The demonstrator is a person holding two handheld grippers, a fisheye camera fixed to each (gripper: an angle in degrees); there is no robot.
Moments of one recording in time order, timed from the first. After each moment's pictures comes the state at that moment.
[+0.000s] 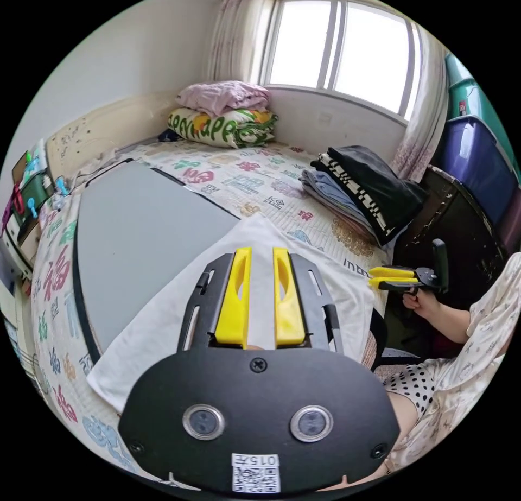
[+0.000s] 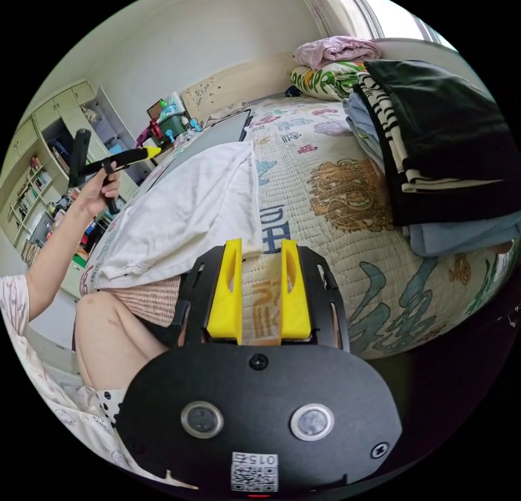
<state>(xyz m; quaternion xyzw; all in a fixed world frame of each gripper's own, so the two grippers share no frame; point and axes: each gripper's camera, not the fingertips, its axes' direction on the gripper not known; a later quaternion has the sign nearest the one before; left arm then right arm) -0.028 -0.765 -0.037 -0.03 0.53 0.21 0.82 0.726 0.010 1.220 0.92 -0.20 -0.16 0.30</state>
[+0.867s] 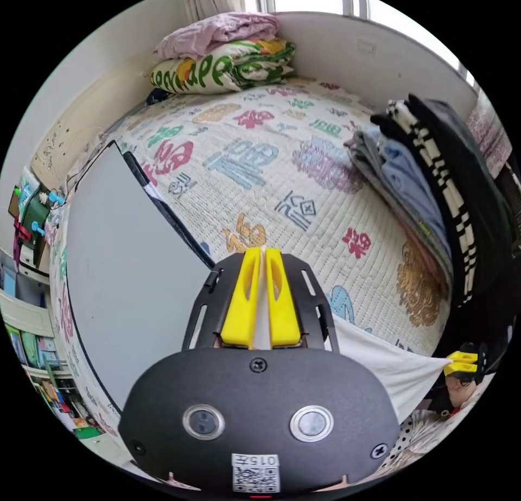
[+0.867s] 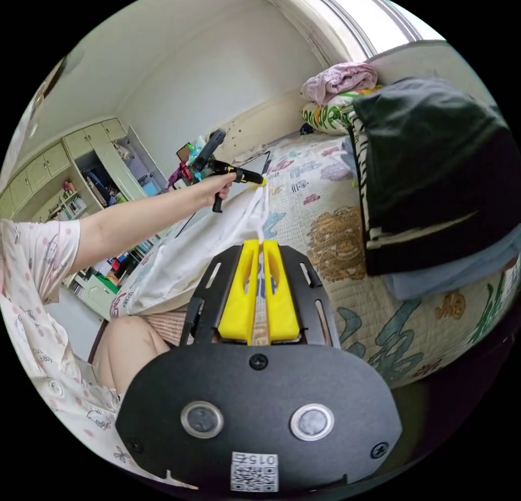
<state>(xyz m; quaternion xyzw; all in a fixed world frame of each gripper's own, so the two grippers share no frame) 0.240 -1.084 0.080 -0.01 0.27 0.14 0.95 0.634 0.242 1.219 0.81 0.42 0.22 0.35</state>
